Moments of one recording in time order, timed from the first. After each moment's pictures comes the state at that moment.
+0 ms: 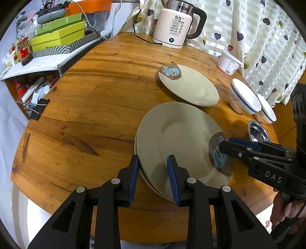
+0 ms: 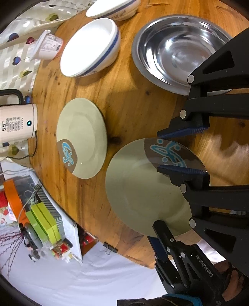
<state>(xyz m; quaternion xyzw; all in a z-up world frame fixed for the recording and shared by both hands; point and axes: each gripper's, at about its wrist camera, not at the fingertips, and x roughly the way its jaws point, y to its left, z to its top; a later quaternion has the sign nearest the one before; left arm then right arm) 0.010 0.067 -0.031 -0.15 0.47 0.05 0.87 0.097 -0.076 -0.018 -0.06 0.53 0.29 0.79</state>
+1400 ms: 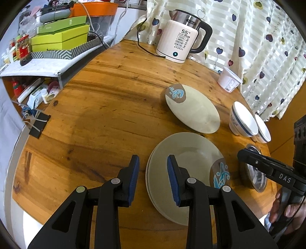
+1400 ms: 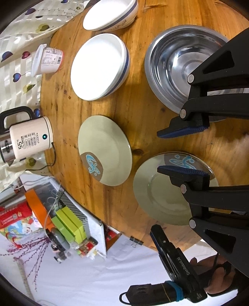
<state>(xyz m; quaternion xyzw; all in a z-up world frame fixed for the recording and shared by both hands) 0.032 0.101 -0.015 -0.19 0.44 0.04 0.88 0.117 -0.113 0.006 0.03 0.51 0.29 0.81</state>
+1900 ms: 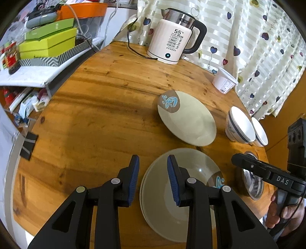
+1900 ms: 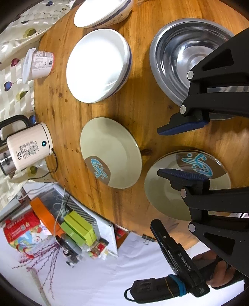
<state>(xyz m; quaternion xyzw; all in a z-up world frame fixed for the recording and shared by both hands) 0.066 0.106 -0.008 -0.18 0.44 0.01 0.88 0.141 -0.113 0.000 0.07 0.53 0.28 0.80</state>
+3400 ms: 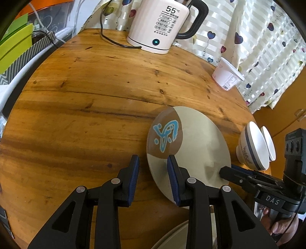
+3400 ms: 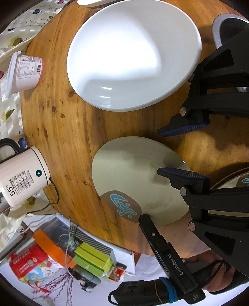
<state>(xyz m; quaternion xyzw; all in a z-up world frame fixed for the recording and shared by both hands) 0.193 0.110 -0.044 -0.17 0.49 -0.07 0.85 0.222 -0.091 -0.041 0.08 0.56 0.21 0.80</state>
